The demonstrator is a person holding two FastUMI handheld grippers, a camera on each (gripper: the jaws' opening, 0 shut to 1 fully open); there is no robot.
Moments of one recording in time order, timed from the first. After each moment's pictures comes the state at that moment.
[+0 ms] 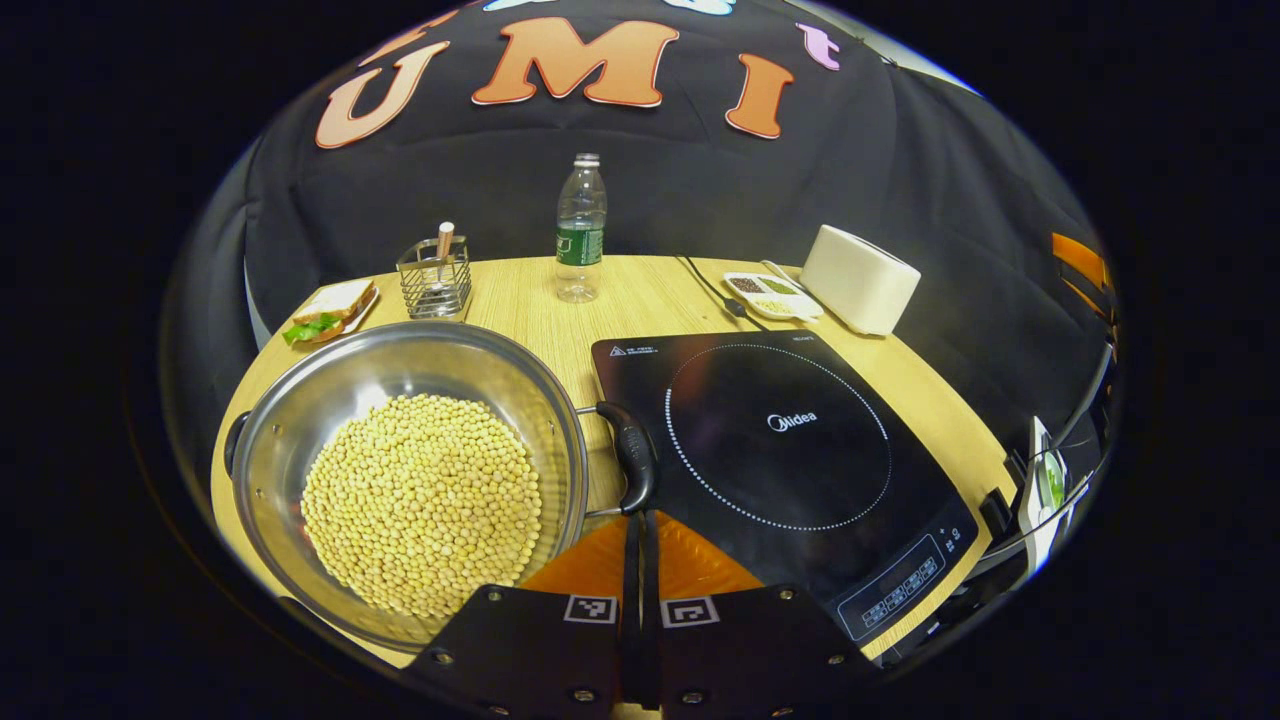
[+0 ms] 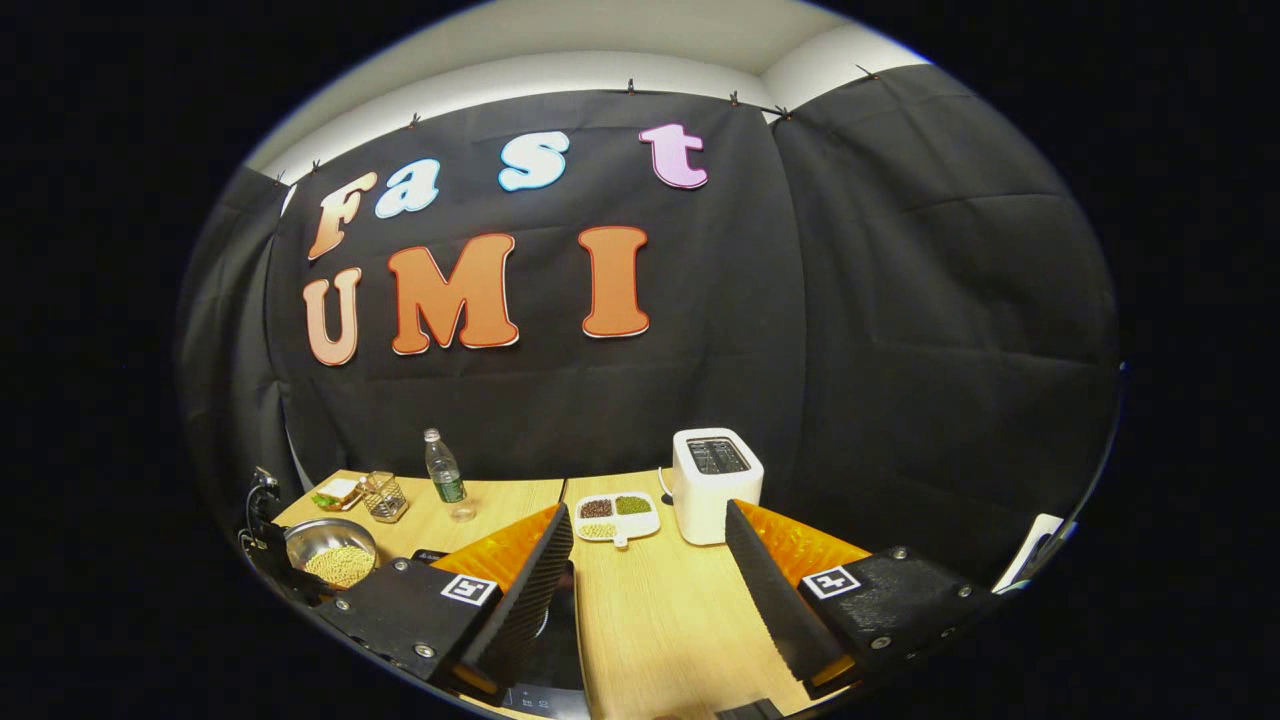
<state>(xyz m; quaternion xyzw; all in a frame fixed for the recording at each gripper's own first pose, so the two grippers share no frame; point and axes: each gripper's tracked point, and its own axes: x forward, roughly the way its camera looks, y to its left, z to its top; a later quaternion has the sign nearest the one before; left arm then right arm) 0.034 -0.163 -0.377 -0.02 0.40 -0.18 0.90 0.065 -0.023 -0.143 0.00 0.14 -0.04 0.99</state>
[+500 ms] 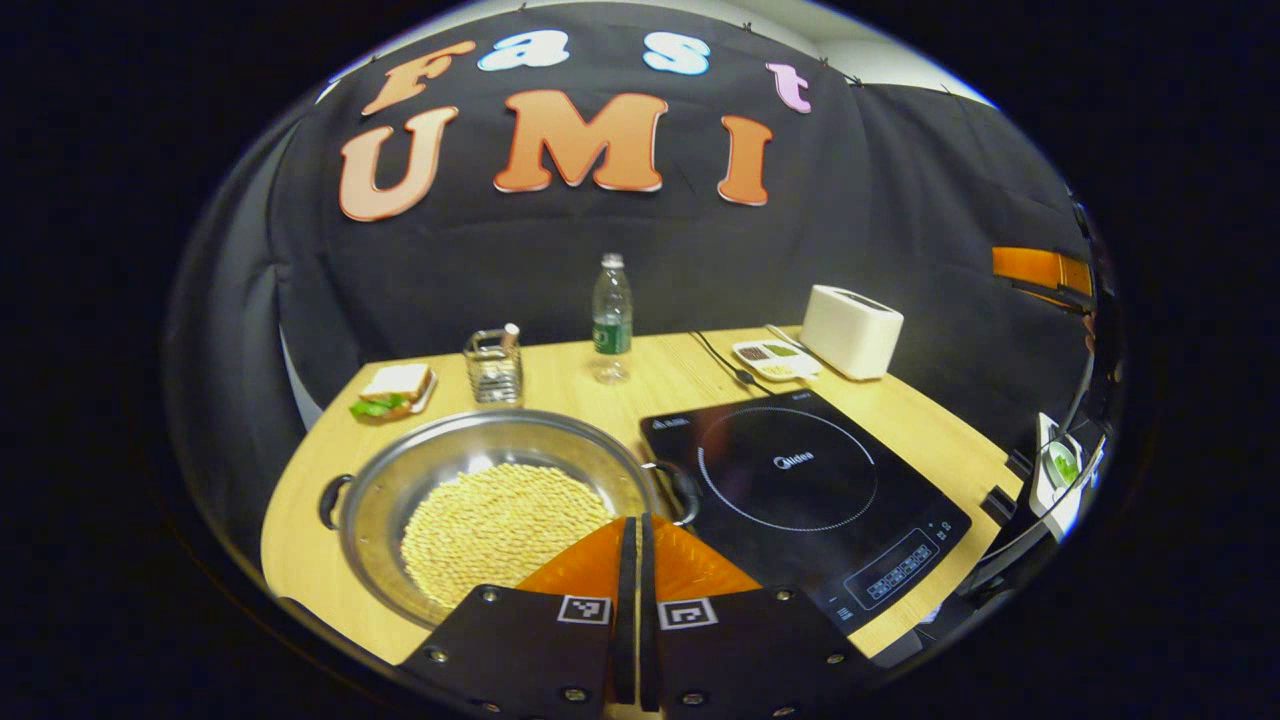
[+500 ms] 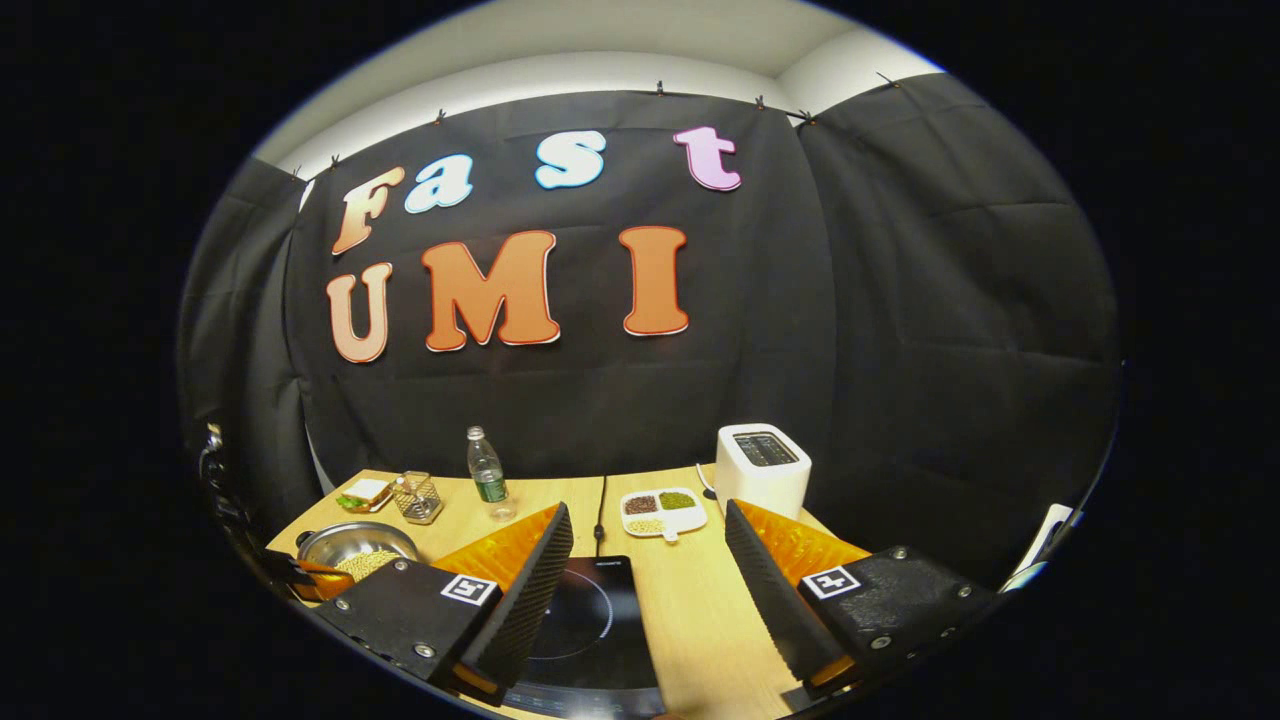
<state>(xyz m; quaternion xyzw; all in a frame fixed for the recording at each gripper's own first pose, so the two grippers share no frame) 0.030 -0.080 -0.279 0.01 0.27 -0.15 0.95 0.054 0.064 -0.145 0.00 0.14 -0.01 0.99</state>
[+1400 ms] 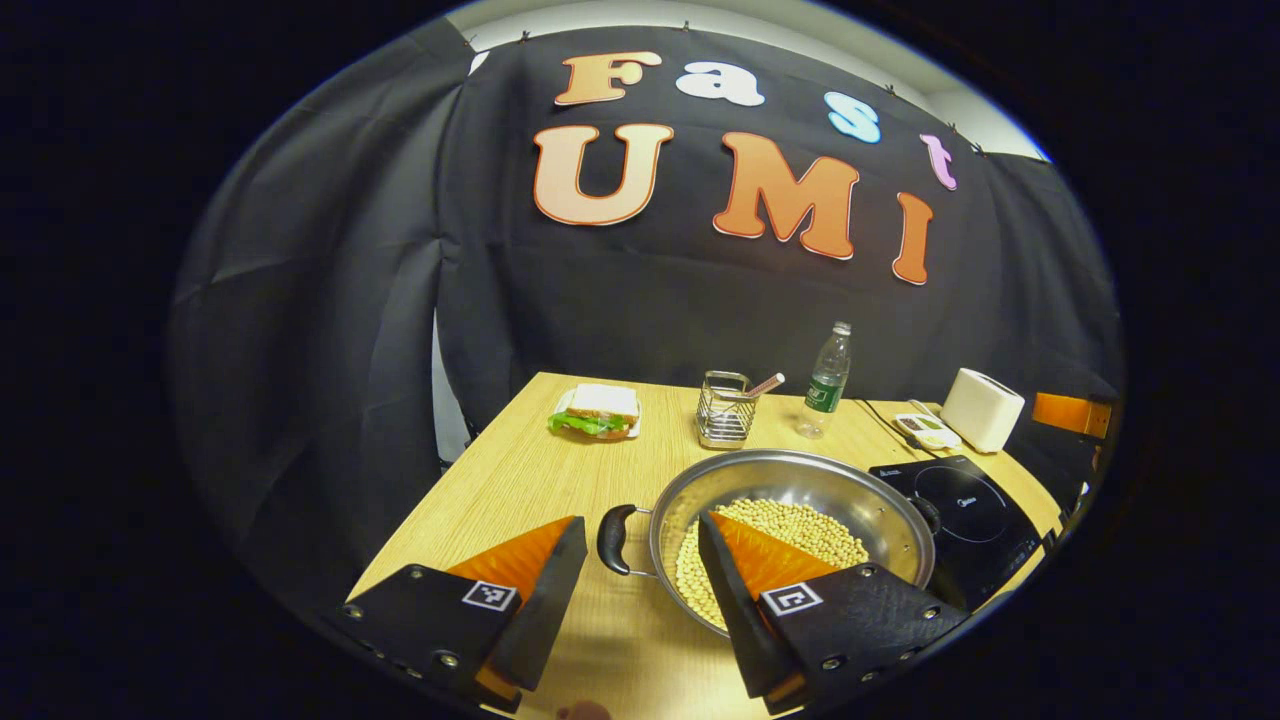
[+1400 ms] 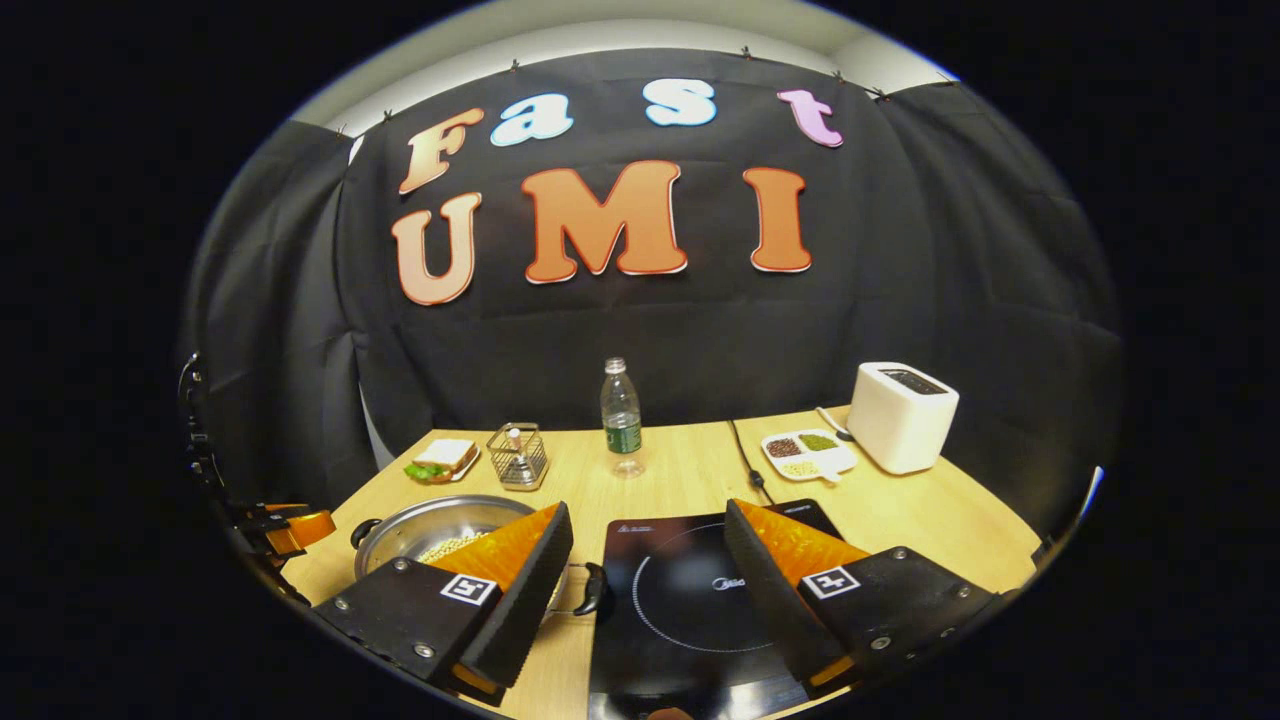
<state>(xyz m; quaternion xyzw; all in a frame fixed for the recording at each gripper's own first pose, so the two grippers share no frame) 0.074 0.149 -0.297 -0.04 0.23 -0.02 0.97 0.061 0.289 -0.254 0.00 0.22 0.06 0.97</state>
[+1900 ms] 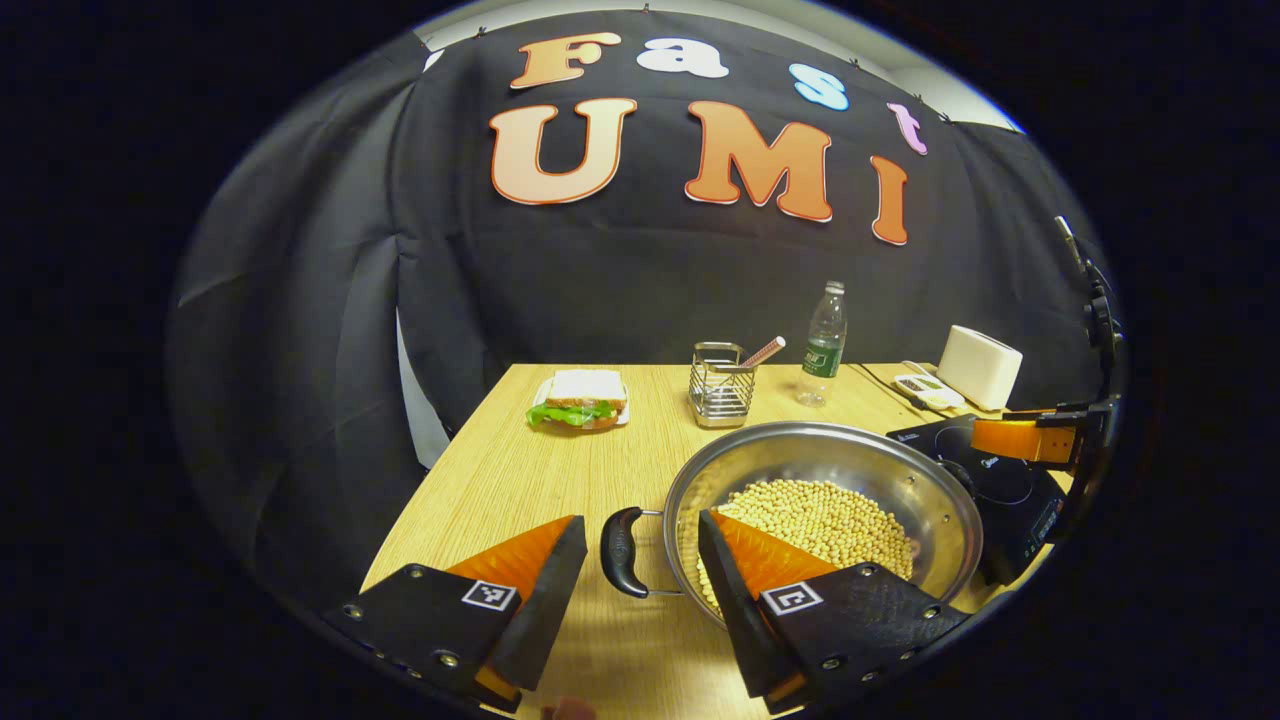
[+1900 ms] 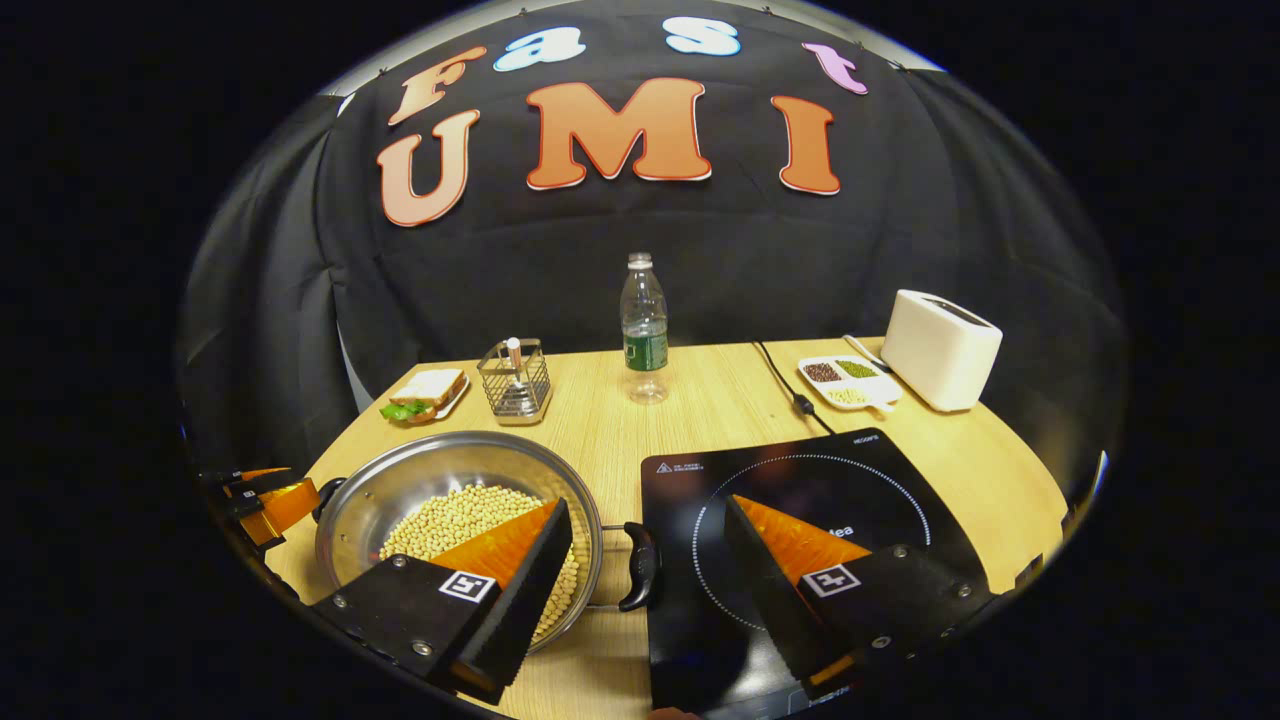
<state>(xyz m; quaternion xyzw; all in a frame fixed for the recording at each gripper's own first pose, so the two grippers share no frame) 0.098 0.152 -0.344 -0.01 0.27 -0.06 0.96 0.081 0.323 -0.349 -0.02 0.32 0.03 0.95</state>
